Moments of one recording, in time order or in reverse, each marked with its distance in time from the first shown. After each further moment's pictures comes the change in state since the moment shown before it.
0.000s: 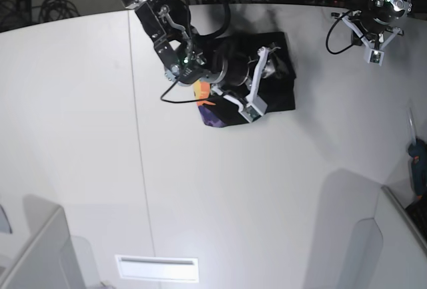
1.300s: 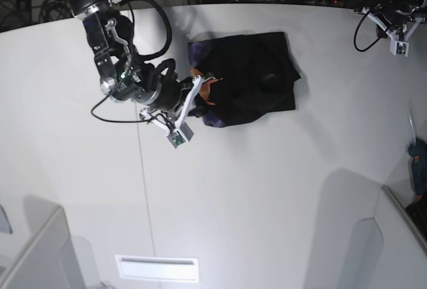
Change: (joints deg) left arm 0.3 0.4 -12.0 -0.1 0.2 -3.9 0.4; right arm 1.6 13.6 12.0 5.5 0.0 0.0 2.0
